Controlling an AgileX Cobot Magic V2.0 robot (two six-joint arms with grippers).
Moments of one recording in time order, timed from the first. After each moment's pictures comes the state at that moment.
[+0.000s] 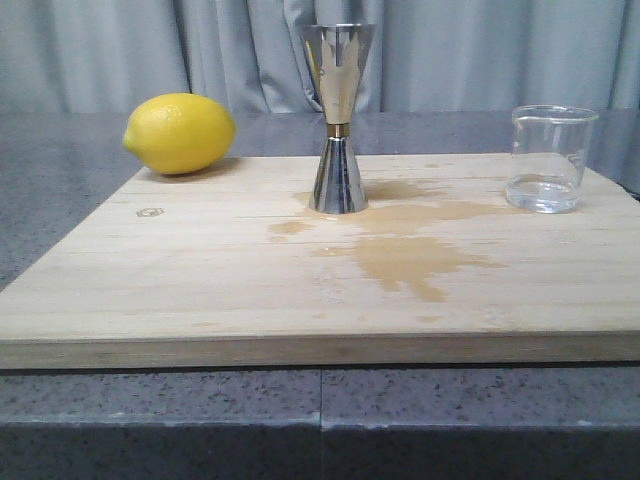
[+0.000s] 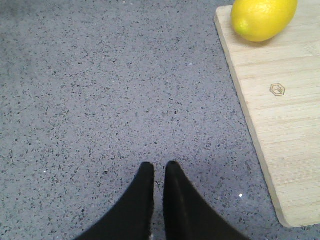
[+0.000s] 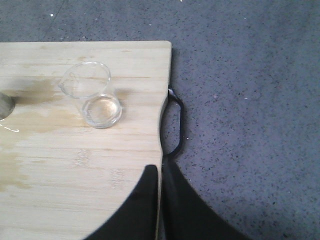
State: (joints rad) left arm -0.41 0.74 -0.85 0.20 0.97 -0.26; right arm 0.44 0.56 -0.64 -0.38 0.78 0.54
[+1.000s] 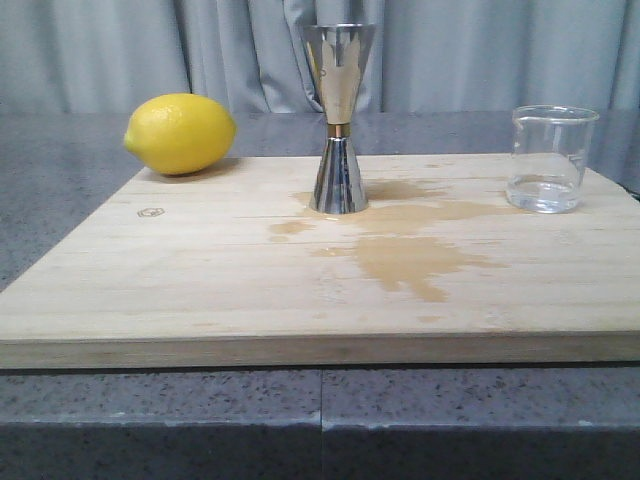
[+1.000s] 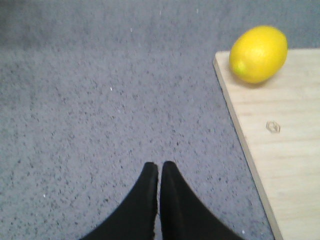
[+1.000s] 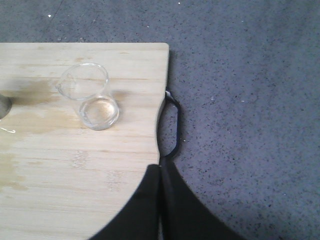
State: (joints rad) left arm -0.25 0.54 -0.67 0.07 0.73 -0.14; right arm 0.44 0.56 -0.64 -0.40 0.78 0.53
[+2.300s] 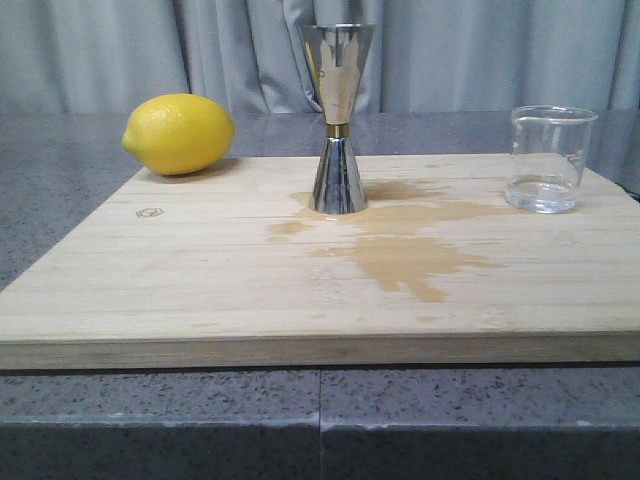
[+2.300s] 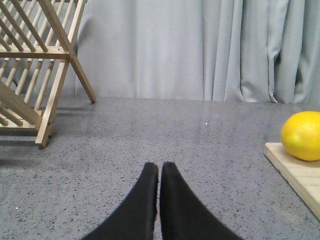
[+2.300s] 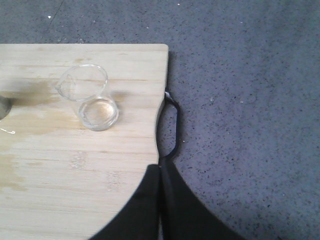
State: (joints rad) left arm -0.04 -0.01 0.01 -0.03 0.00 0.01; right arm 0.44 0.56 -0.64 -0.40 0.78 0.53
